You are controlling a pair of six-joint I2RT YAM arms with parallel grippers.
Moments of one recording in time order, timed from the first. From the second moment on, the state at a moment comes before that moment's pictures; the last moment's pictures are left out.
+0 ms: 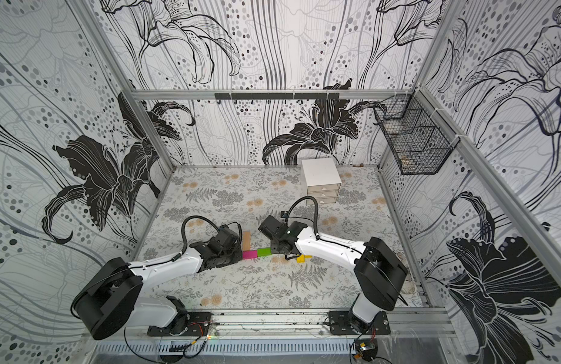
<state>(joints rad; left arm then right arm) -0.63 1.35 0.58 -0.32 -0.10 -0.88 0.94 1.62 1.12 -0.71 0.27 0.86</state>
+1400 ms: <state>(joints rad) -0.63 1.00 0.56 -0.34 -0.21 -0.89 0.75 1.45 0.88 -0.72 0.17 0.76</state>
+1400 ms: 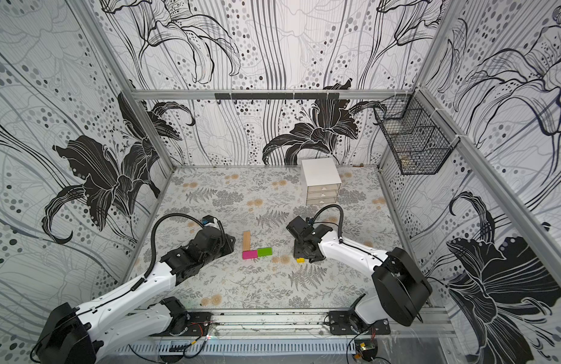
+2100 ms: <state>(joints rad) -0.63 1.02 0.54 -0.30 -0.21 -0.89 0.76 1.58 0.96 -0.69 0.14 0.72</state>
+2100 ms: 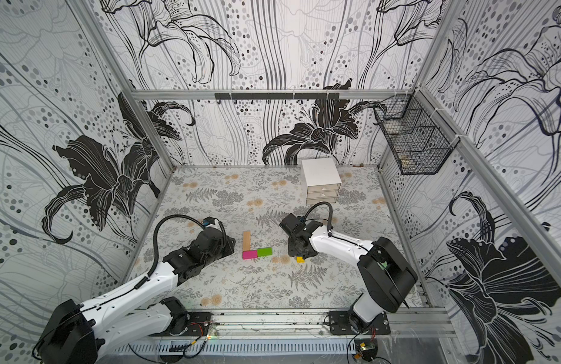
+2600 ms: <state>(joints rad) -0.63 1.02 0.51 -0.30 -0.18 -0.89 0.79 1.68 1.02 -0.70 0.19 0.72</state>
